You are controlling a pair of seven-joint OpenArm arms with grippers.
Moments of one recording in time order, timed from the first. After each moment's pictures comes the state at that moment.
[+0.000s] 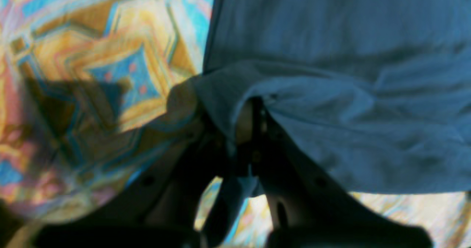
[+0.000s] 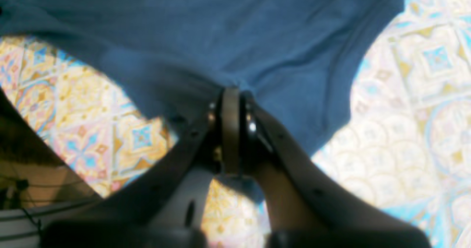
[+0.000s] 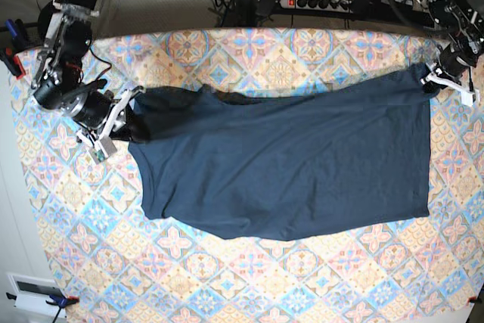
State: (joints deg) left arm 7.4 -16.9 -53.7 77.7 -39.9 -27.1 64.0; right arm -4.5 16.9 20.3 104.2 47.1 41.5 -68.4
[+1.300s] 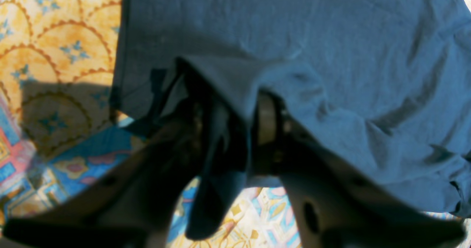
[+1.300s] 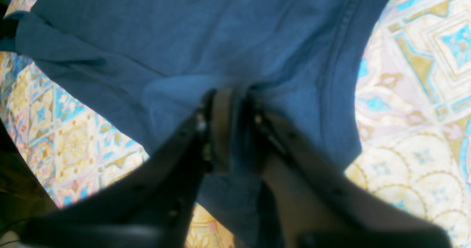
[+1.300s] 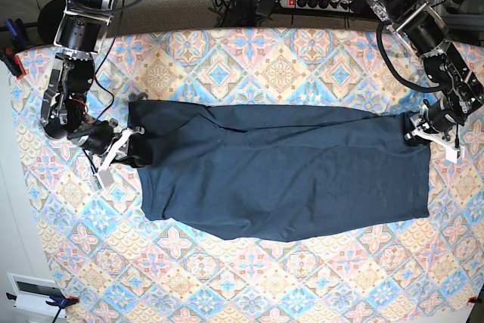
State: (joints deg) left arm -10.9 -17.4 -43.5 70.1 -30.0 -26.6 64.0; right arm 8.9 16.9 17.2 79.7 45.7 41.2 -61.5
